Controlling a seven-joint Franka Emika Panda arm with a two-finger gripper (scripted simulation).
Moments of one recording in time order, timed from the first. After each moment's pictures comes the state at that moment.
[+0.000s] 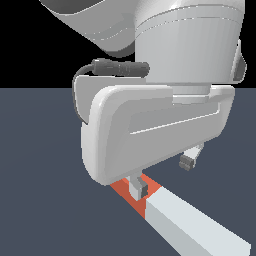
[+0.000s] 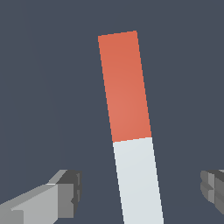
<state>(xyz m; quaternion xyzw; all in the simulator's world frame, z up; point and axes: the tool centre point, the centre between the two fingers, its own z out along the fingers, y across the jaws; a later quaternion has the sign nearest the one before) 0.051 -0.157 0.088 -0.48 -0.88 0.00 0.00</state>
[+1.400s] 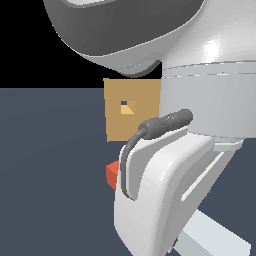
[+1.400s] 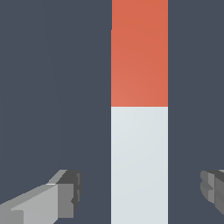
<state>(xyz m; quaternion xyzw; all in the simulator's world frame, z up) 0.075 -0.179 0.054 -0.41 -0.91 0.00 0.00</state>
